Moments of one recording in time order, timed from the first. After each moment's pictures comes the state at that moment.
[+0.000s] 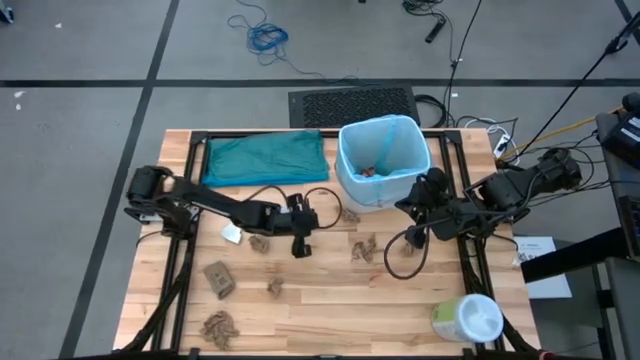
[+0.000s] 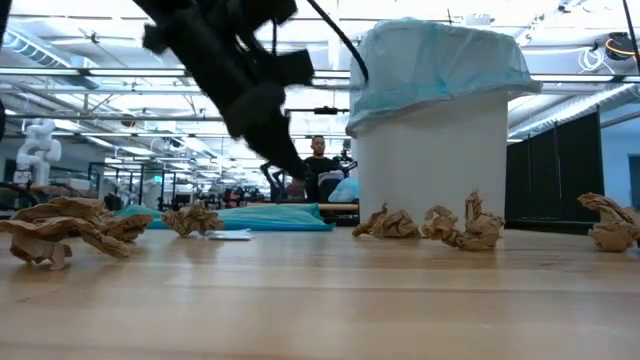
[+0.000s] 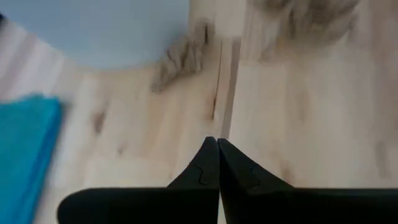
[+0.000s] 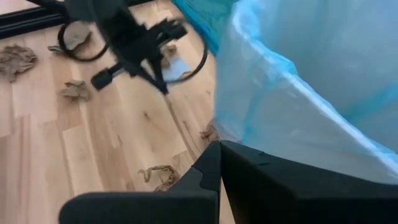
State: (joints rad) left arm -0.12 1.63 0.96 -0.16 -0.29 -0.10; right arm 0.46 1.16 1.36 -1.14 0.63 0.69
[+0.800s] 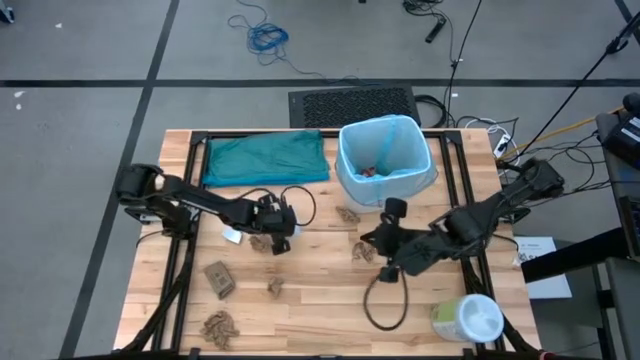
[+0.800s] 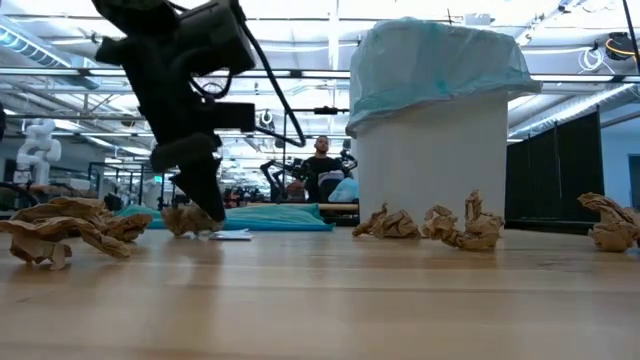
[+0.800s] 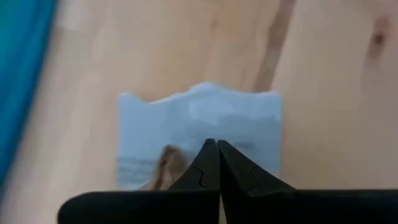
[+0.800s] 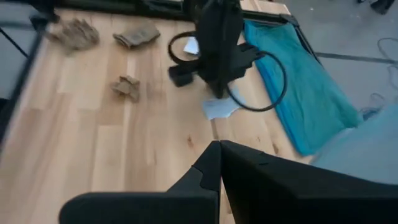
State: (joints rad) left arm -0.09 1.59 0.79 -0.37 -0.28 -0.30; right arm 0.51 1.41 1.36 -0.77 0.62 0.31
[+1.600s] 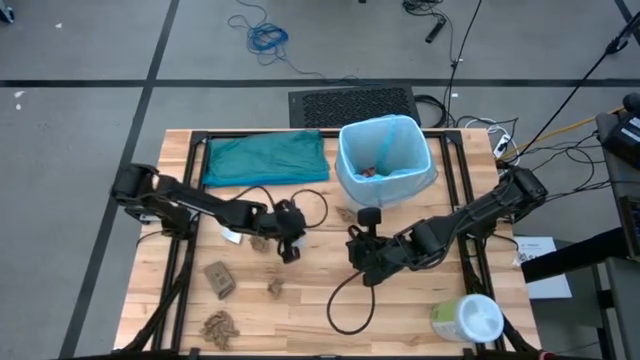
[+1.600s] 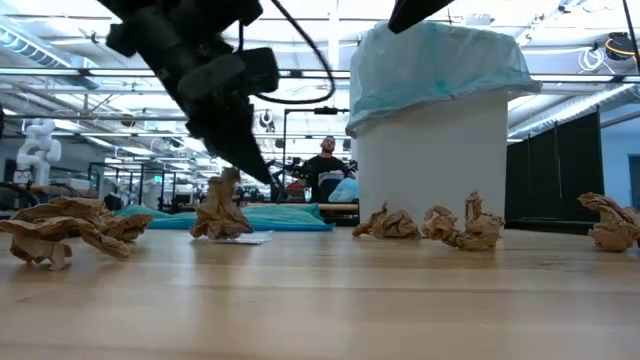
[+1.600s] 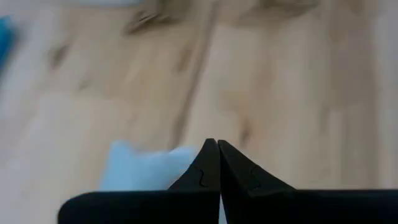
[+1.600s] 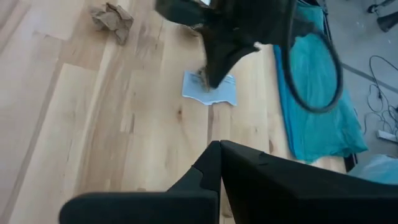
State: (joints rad) left arm -0.13 1.52 0.82 -0.19 -0.17 -0.33; right arm 0.46 1.59 1.36 -0.73 0.57 0.08
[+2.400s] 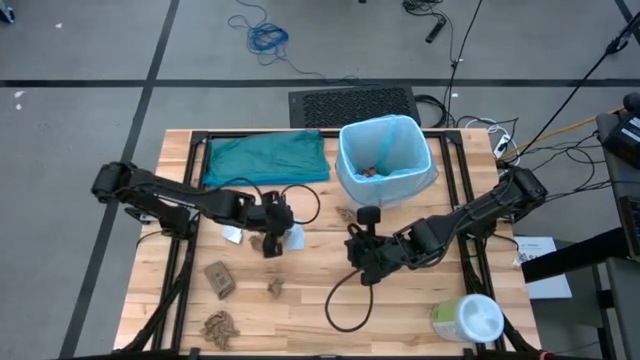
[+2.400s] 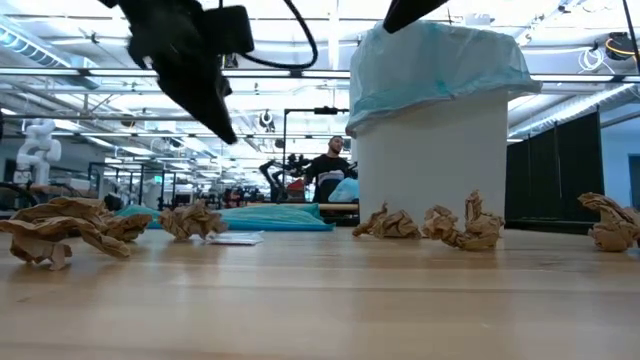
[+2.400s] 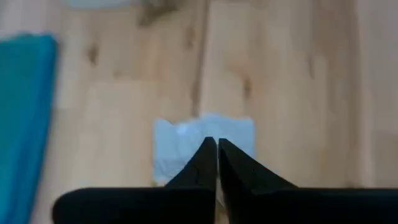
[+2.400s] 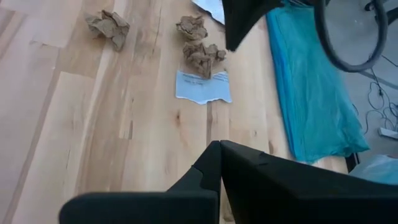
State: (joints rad) left arm -0.13 1.36 0.92 -0.56 -0.12 -0.15; right arm 0.45 1.59 1.36 -0.71 0.57 0.09
